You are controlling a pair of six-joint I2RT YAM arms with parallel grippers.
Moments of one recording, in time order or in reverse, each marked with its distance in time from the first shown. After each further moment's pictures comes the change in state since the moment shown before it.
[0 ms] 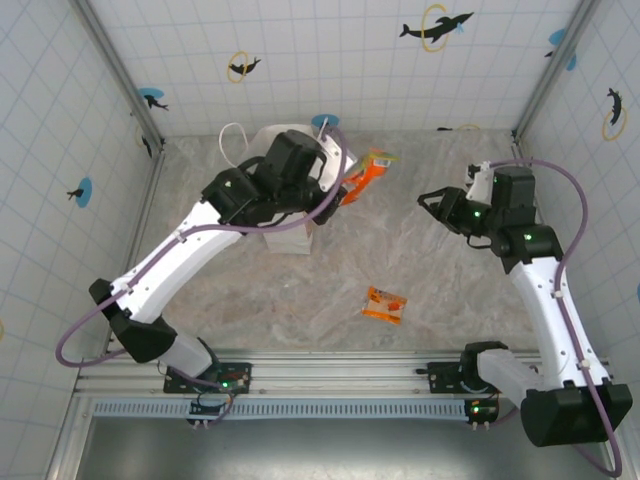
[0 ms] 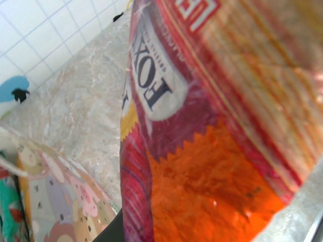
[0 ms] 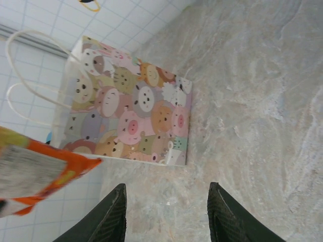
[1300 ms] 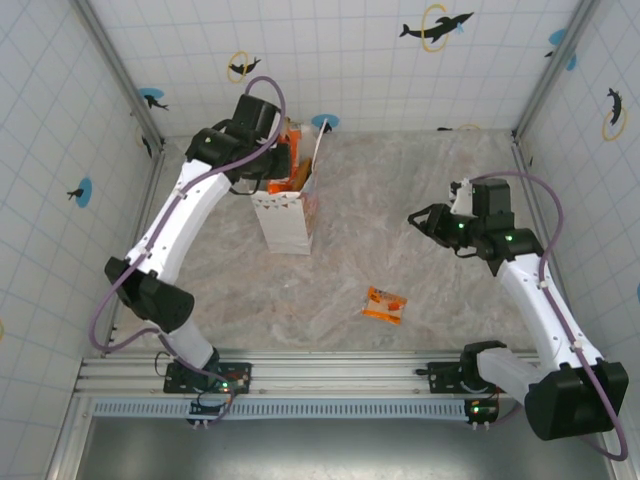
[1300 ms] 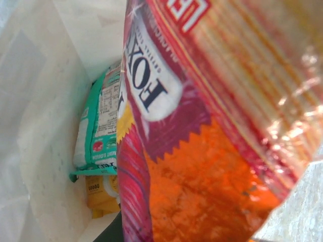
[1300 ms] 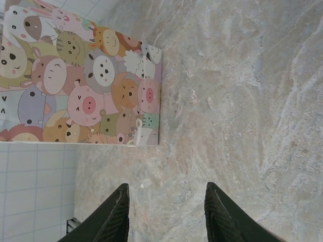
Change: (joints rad) left arm 0.356 0.178 0.111 -0.157 -0.022 -0.447; right arm 0.063 0.040 -0.120 0.034 0.042 -0.023
